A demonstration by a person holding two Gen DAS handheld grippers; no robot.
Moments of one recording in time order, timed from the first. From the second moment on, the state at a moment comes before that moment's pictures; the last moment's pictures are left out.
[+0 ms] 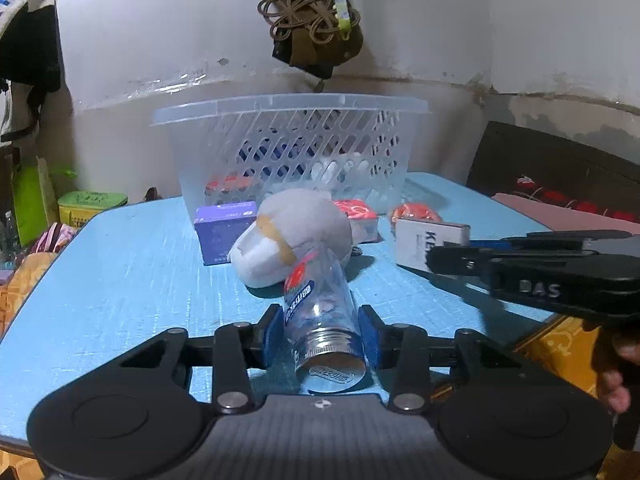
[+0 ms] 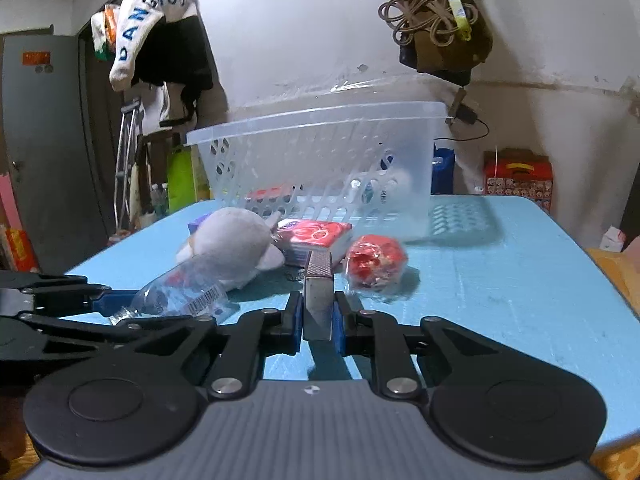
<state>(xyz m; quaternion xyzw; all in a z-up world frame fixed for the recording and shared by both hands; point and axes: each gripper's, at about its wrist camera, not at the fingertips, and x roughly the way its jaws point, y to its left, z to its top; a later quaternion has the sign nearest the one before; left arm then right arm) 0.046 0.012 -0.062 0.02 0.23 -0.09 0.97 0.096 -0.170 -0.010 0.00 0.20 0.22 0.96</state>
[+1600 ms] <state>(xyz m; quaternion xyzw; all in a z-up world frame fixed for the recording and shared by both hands) 0.047 0.087 0.080 -0.04 0.19 -0.10 0.98 0.089 -0.195 0.089 0.00 0.23 0.19 0.95</state>
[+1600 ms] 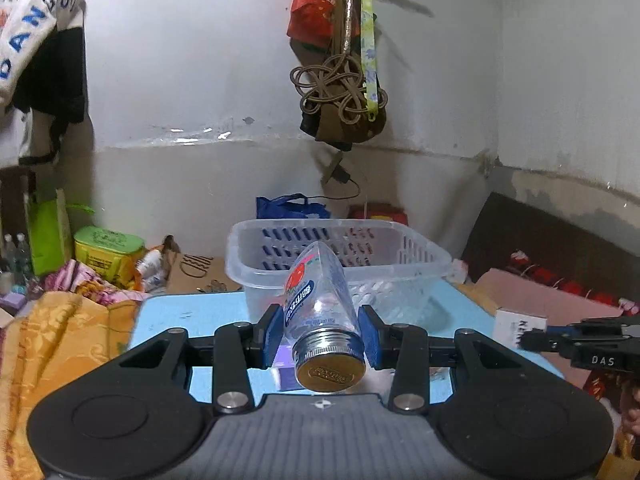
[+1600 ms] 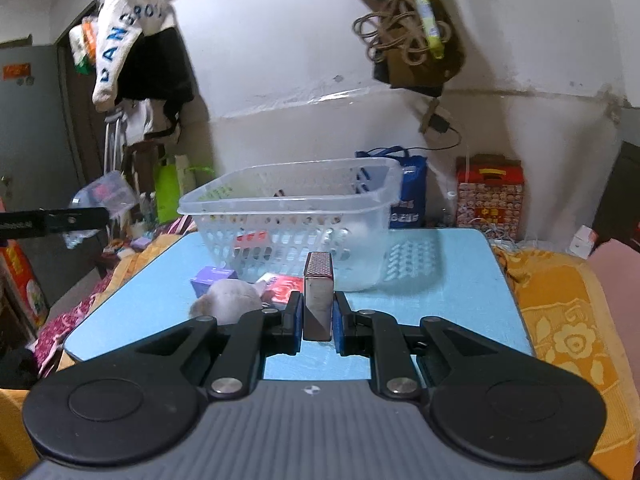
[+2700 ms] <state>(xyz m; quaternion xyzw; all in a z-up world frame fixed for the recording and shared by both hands) 0.167 0.045 0.116 0.01 0.16 -0.13 0.98 0.203 -0.159 0.136 -0.04 0.17 0.19 0.96</state>
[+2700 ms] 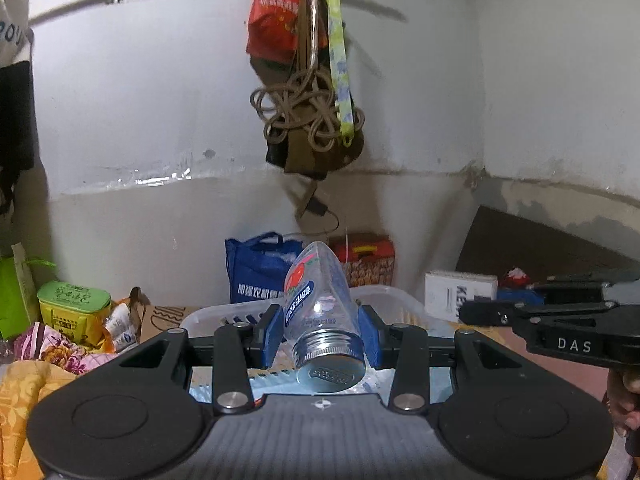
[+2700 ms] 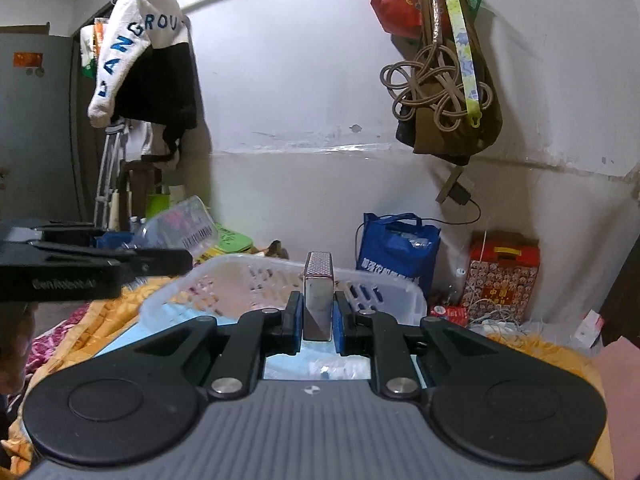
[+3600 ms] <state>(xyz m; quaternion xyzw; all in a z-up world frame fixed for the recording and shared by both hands) 0.271 0.057 0.078 -0.01 0.24 -0.07 0.97 0.293 -0.149 0.100 -0.03 0.25 0.18 0.95</state>
